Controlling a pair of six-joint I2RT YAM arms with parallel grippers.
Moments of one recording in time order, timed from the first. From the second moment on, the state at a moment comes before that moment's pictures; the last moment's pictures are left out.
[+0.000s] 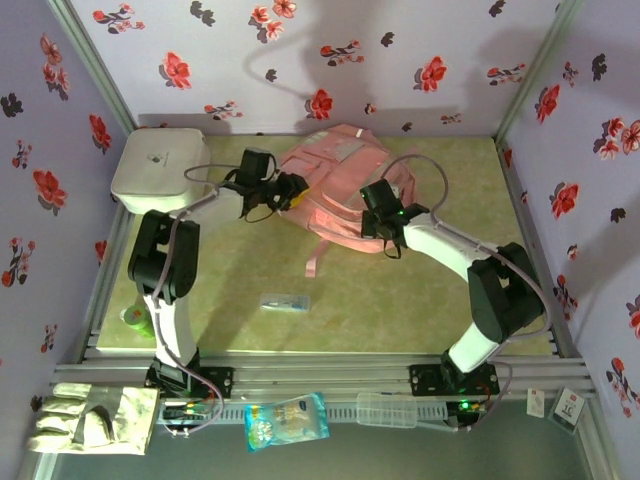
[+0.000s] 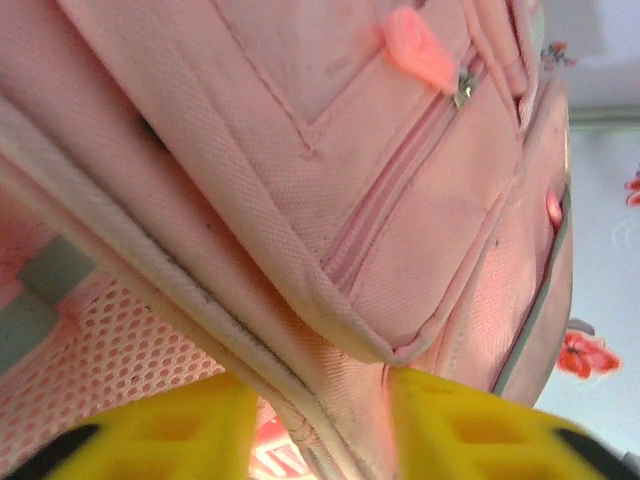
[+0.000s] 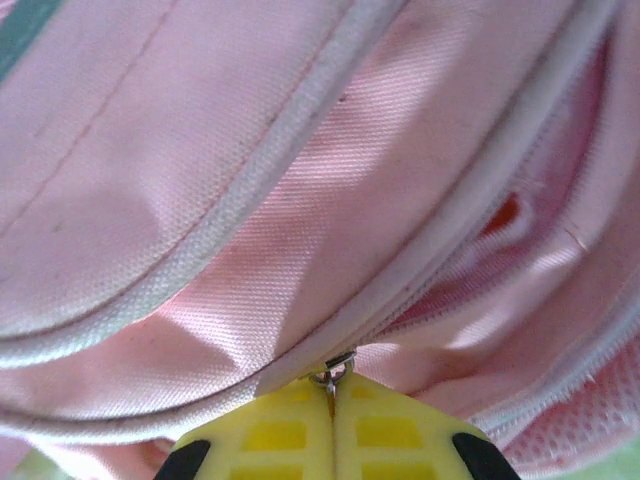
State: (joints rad) left arm -0.39 1.94 1.36 -0.13 0.48 -1.02; right arm 0.54 1.63 1.09 -0.45 0.20 0.48
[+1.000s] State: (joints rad) left arm -0.31 1.72 0.97 0.18 0.49 -1.21; right arm 0.71 1.88 1.35 -0.24 -0.19 0.50
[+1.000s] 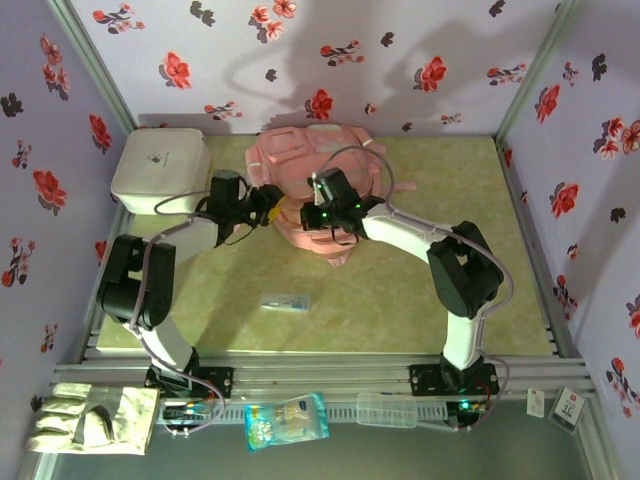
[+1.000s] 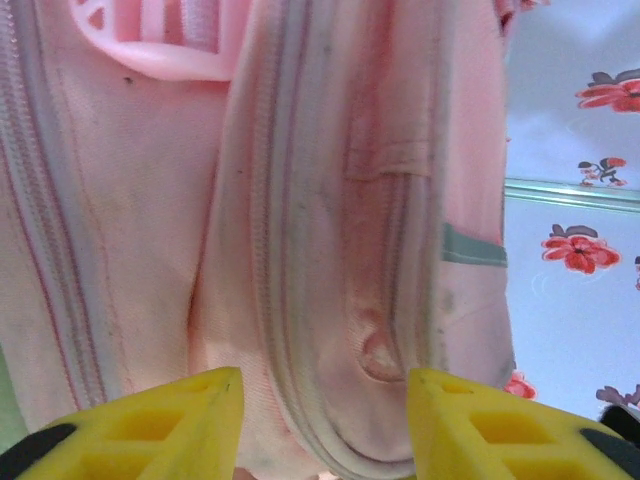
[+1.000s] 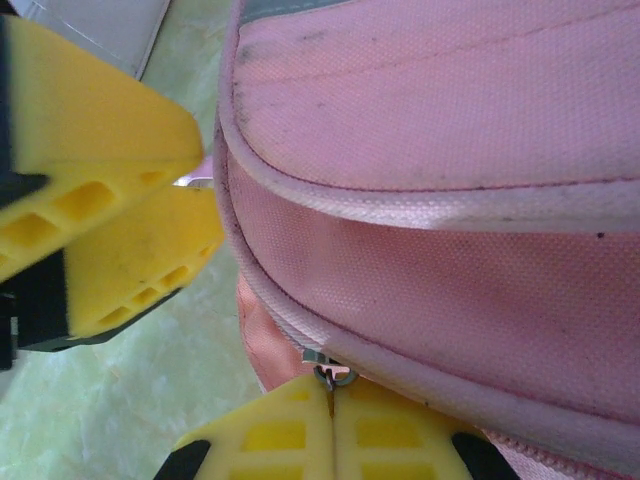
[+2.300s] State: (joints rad) left arm -0.31 1.83 1.20 -0.12 0.50 -0.93; right arm 0.63 1.79 1.33 -0.50 0.30 0.66
